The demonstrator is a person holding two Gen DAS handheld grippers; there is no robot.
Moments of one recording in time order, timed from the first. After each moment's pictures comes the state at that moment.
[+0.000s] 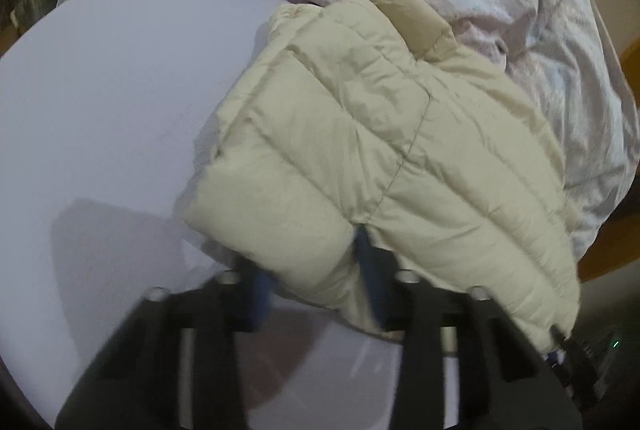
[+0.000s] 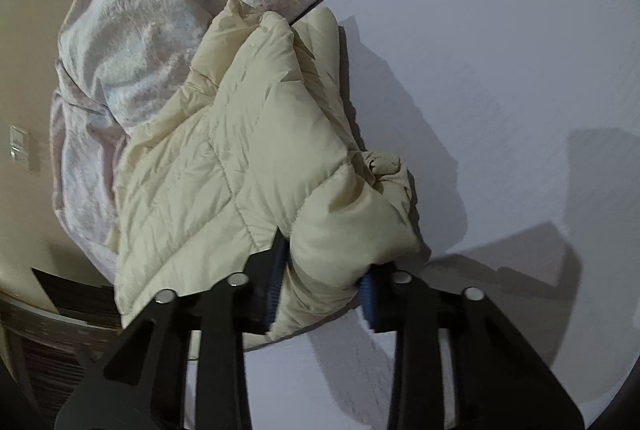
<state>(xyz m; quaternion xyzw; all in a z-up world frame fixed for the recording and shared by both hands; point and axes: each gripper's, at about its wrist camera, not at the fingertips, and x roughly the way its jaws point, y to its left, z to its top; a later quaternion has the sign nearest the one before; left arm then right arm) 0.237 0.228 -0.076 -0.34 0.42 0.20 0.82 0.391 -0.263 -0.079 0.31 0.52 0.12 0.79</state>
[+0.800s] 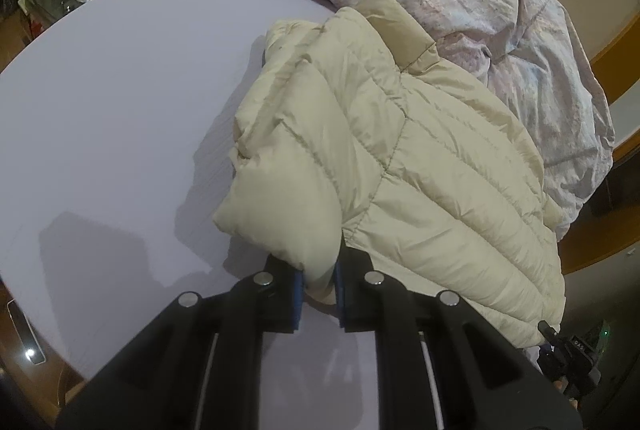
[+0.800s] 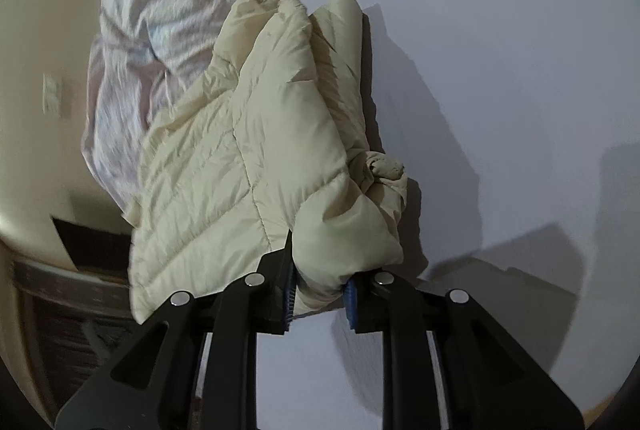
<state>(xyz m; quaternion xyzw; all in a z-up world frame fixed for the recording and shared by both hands) 0.116 0.232 -0.060 -0.35 0.41 0.18 0.82 0.307 -0.263 -0.059 0.28 0.55 0.17 0.77</state>
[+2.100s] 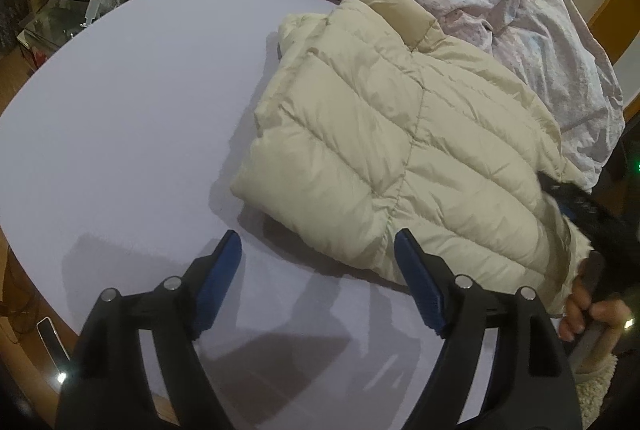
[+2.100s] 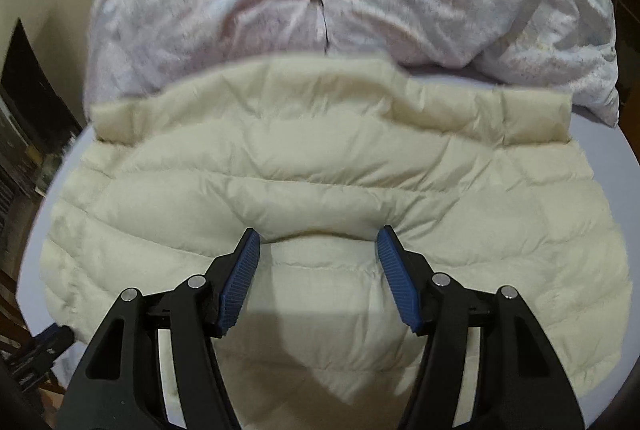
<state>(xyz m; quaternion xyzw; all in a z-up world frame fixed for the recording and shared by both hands) 0.097 0.224 -0.067 -0.29 0.43 0.19 0.83 0.334 -0.010 -0.038 -0.05 0.46 0.21 0.86</state>
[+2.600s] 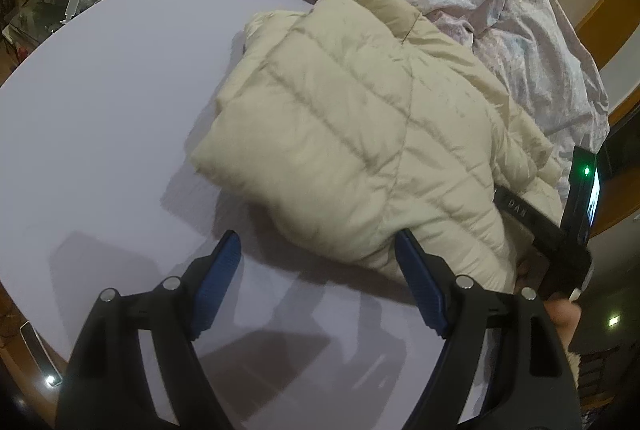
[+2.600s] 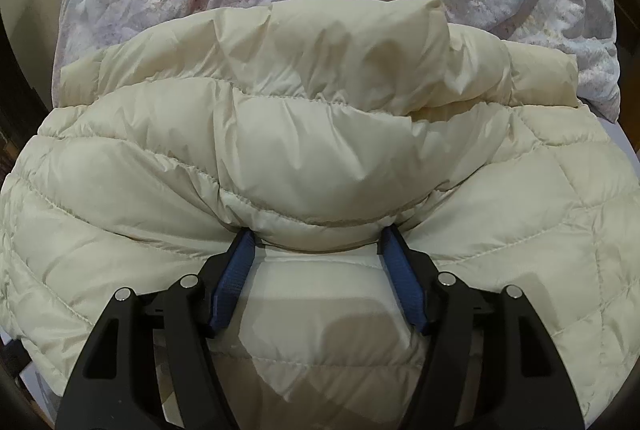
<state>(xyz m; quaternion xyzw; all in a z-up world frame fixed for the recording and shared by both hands) 0.121 0.216 -0.063 -0.31 0.42 0.16 0.84 0.351 0.002 -0.073 -0.07 0.46 0.18 0.87</state>
